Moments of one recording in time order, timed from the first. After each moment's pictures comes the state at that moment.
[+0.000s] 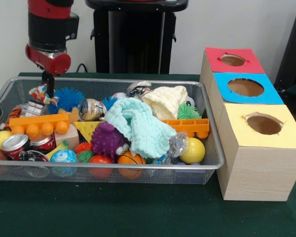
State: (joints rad) arm -0.62 -0.63 -0.07 1.85 -0.10 0.16 1.94
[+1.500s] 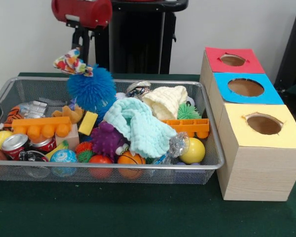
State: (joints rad) arm -0.46 -0.90 0.00 1.89 -0.01 0.23 1.94
